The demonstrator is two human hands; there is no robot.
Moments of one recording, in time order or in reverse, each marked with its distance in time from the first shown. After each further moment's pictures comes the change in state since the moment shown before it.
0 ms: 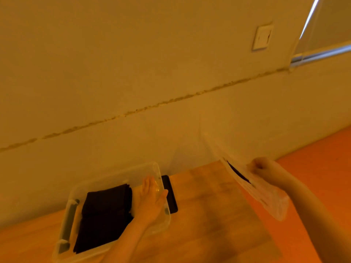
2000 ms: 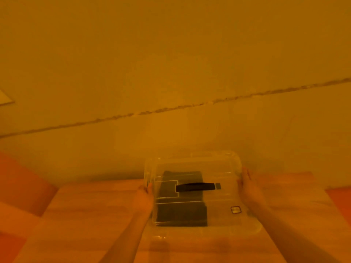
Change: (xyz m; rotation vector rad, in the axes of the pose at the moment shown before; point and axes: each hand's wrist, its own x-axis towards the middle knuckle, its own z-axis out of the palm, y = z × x) left_hand -0.041 -0.224 -0.126 -0.175 0.429 -0.667; right_hand 0.059 -0.159 0.291 -0.119 -0.010 -0.071
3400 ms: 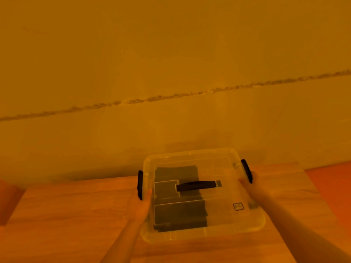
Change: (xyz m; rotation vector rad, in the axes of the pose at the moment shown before) left_hand 0.035 -0.042 0.032 -0.347 -0.189 0.034; right_hand 0.013 0.025 0.011 0.475 -0.039 0.304
